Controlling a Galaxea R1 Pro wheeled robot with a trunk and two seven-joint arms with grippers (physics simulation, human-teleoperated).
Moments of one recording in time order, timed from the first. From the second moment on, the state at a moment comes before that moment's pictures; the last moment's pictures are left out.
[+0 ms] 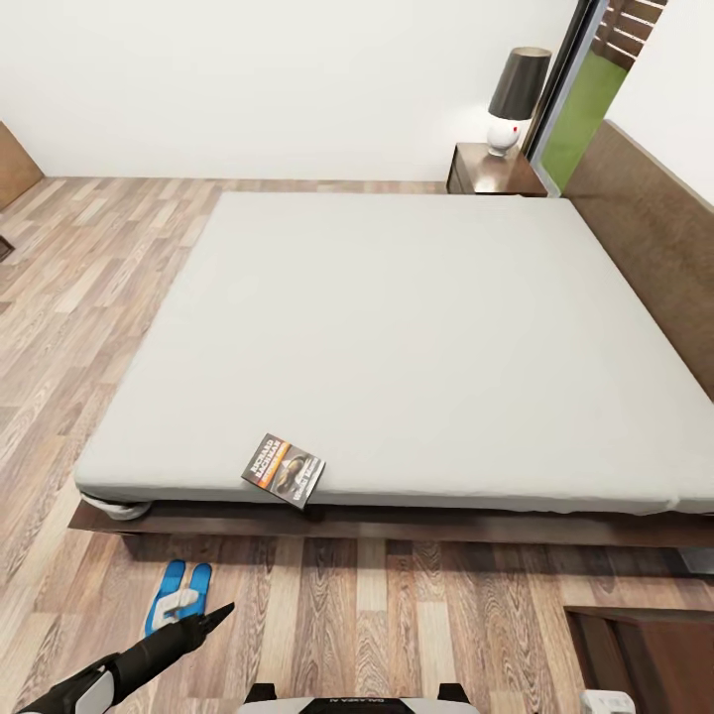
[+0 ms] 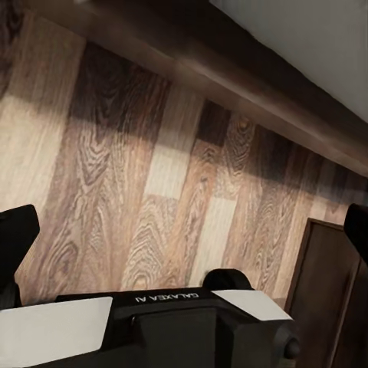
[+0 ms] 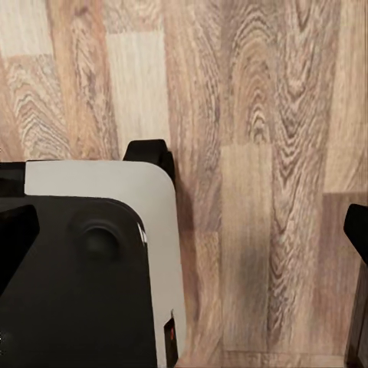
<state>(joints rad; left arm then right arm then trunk) -0.55 0.27 0.08 -0.11 0.40 -0.03 -0.86 -0.46 -0.29 -0.15 0.07 0.00 -0.30 0.40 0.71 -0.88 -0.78</state>
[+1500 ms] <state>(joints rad) -0.55 0.27 0.15 -0.11 0.40 -0.04 -0.87 -0.48 -0.01 -0.15 -0.59 -0.30 0.61 0.89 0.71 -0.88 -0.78</state>
